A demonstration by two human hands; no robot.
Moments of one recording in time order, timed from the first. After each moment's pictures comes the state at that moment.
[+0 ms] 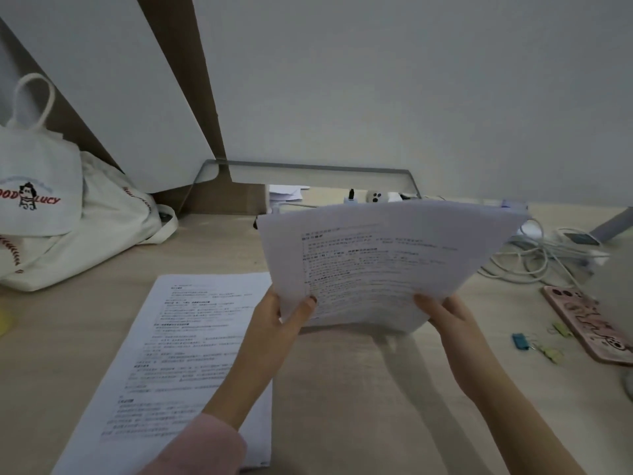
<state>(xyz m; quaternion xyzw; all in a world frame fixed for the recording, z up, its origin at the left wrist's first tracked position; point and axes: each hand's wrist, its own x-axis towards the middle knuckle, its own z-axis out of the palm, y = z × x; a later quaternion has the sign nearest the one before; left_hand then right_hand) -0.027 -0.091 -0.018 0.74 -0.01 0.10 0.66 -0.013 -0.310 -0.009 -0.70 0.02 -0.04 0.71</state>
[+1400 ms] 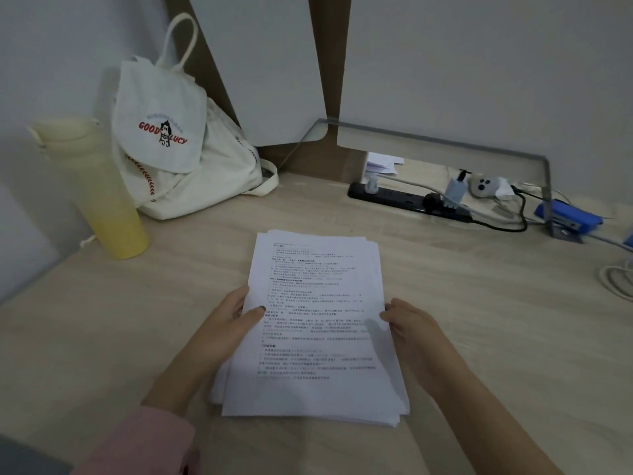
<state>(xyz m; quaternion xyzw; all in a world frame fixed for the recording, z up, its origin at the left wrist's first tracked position) -0.094 0.080 -0.060 0.73 0.22 0.01 0.65 -0.017 -0.152 -0.058 -0.70 0.06 0.24 0.67</state>
